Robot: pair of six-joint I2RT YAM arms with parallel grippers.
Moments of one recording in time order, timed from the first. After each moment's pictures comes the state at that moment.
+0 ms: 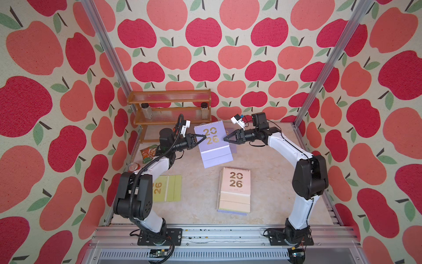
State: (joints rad) left arm -0.15 1.59 0.98 0.53 1.08 -0.93; right arm 0.39 1.87 1.59 -0.44 -1.24 0.27
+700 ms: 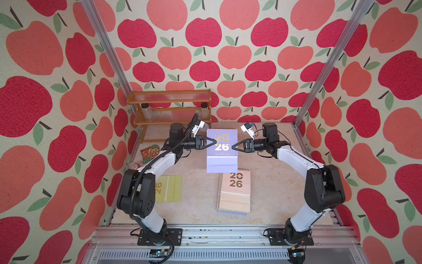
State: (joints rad) left arm -0.27 1.64 1.11 0.31 1.20 -0.72; right arm 0.35 1.69 1.19 -0.05 -1.27 0.38
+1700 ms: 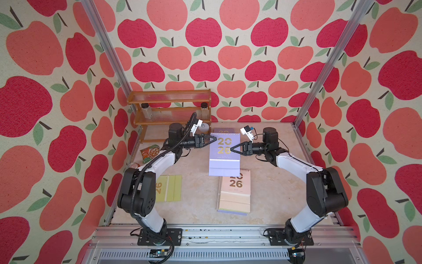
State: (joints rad) left arm -0.23 1.65 1.09 0.36 1.14 -0.77; right arm 0.38 1.63 1.03 0.21 -1.21 0.67
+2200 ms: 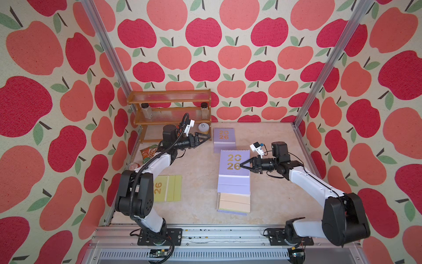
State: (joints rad) left arm -0.17 1.62 1.05 0.37 1.08 -0.79; right arm 0.32 1.33 0.79 -0.21 -1.11 0.63
